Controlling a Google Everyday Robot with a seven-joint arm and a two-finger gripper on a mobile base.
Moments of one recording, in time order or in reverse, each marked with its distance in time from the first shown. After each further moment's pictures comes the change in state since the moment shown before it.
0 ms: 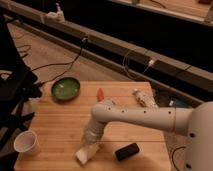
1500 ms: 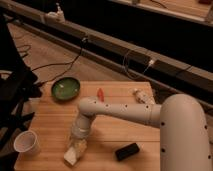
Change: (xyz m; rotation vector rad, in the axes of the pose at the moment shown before) arm -0.052 -0.022 0.035 -0.165 -0.134 -0.152
